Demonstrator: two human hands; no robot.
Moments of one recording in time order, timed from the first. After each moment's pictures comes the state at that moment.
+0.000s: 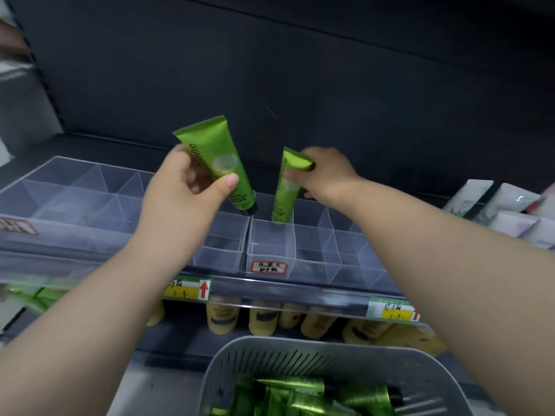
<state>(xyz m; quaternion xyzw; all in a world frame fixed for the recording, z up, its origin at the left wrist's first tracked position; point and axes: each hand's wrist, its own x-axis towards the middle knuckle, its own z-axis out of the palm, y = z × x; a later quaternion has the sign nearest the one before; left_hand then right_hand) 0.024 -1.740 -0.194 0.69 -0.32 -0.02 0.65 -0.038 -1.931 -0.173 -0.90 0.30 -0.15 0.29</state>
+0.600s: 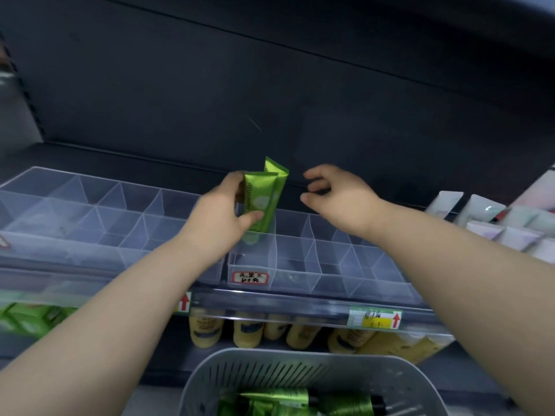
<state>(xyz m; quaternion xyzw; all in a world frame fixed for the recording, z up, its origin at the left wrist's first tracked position) 0.036 -1.797 -0.226 0.78 -0.44 -0.02 0.45 -0.094 -1.934 -0.159 -0.89 0.32 -0.13 0.29</state>
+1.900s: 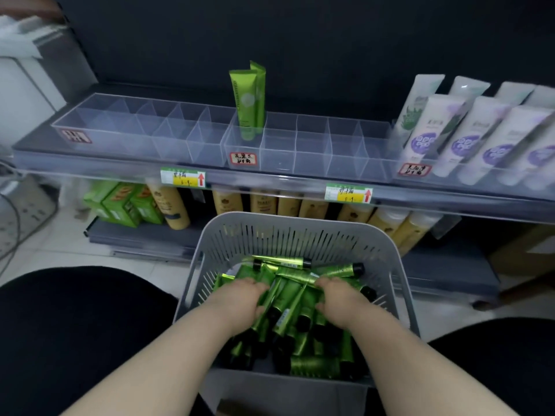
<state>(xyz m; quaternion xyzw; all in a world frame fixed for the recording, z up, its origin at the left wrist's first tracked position) -0.183 -1.671 -0.360 0.82 -0.49 -0.28 -0.05 -0.318 -1.827 -0.371 -0.88 0.34 0.24 0.25</state>
